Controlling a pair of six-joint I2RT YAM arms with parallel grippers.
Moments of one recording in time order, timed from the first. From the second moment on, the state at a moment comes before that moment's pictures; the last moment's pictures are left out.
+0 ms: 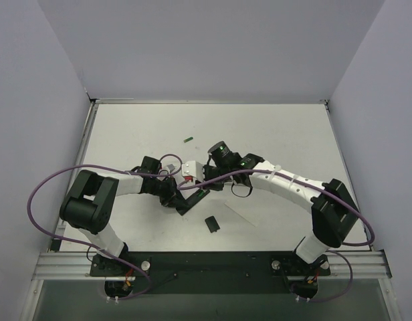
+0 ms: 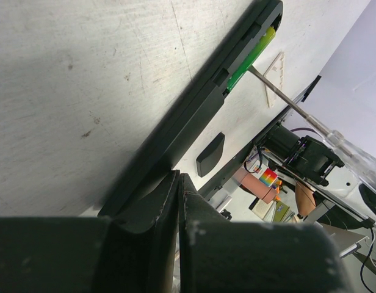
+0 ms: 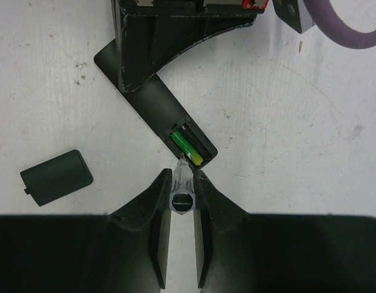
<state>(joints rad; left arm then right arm) -0.33 1.68 0.69 -0.16 0.77 -0.74 0.83 1.59 1.14 -0.43 -0.36 -0.77</state>
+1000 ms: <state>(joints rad) -0.33 1.69 0.69 -0.17 0.77 -0.74 0.85 1.40 0.81 -0.13 -0.32 -0.75</state>
